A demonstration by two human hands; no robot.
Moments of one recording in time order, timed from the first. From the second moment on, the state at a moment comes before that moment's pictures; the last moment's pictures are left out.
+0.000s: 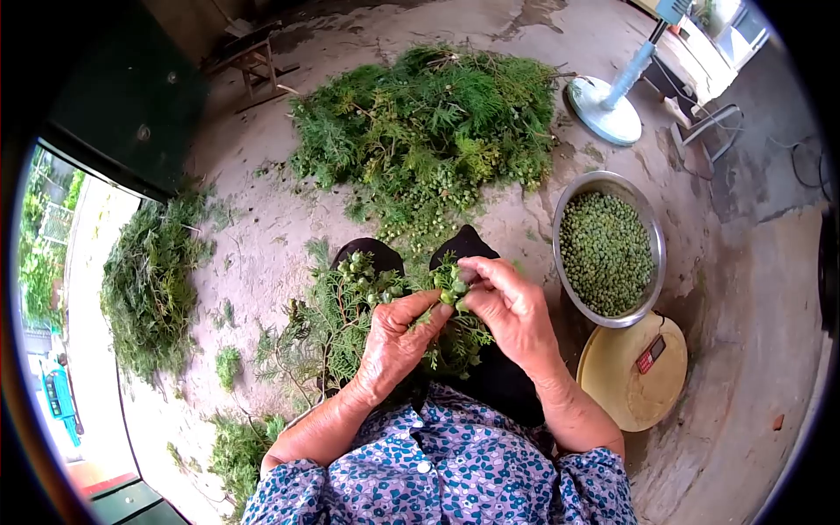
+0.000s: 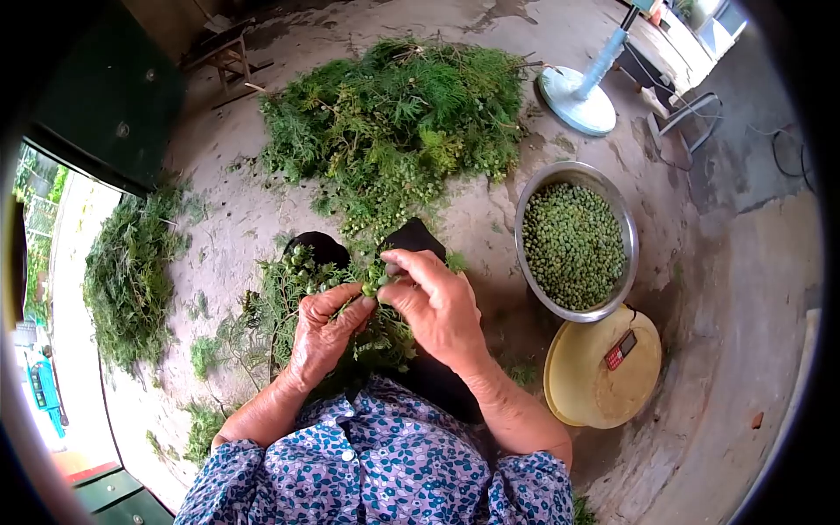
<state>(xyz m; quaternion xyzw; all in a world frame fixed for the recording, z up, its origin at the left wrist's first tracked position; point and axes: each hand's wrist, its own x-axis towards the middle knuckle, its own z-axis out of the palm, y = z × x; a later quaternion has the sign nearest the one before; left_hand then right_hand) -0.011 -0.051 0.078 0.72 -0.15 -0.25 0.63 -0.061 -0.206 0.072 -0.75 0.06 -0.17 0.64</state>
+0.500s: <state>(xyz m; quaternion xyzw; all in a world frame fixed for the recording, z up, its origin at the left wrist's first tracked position) -0.010 -0.048 0.079 0.75 -0.16 -0.21 0.60 -0.058 -0.187 0.075 -0.85 0.05 -0.24 0.47</state>
